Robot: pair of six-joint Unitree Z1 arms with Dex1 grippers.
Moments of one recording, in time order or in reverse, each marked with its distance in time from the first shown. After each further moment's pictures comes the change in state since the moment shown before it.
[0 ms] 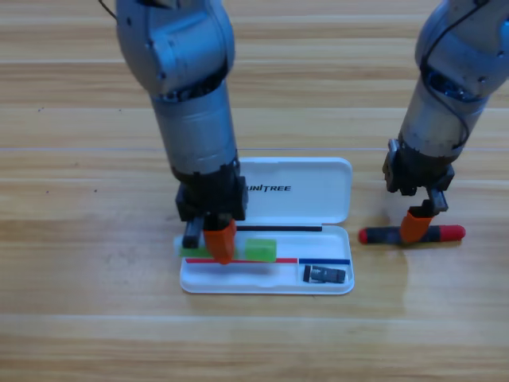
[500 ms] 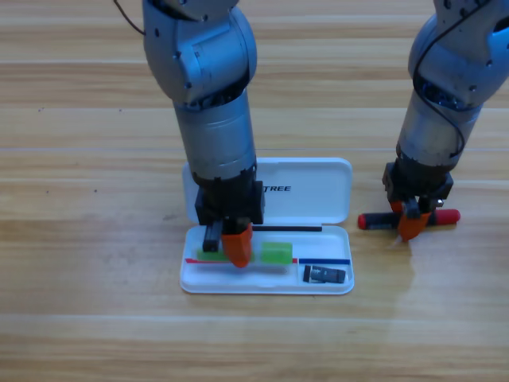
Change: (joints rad) arm 0 -0.015 0.054 -0.056 -0.003 -0.009 -0.023; arm 1 -0.004 0.036 -0.010 0.022 0.008 -0.027
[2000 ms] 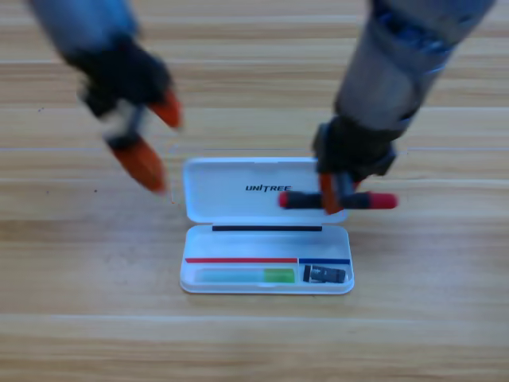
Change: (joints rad) arm 0 0.211 -0.330 0.019 0.126 -0.106 0.147; arm 1 0.236 -0.111 -0.246 0.201 0.044 0.212
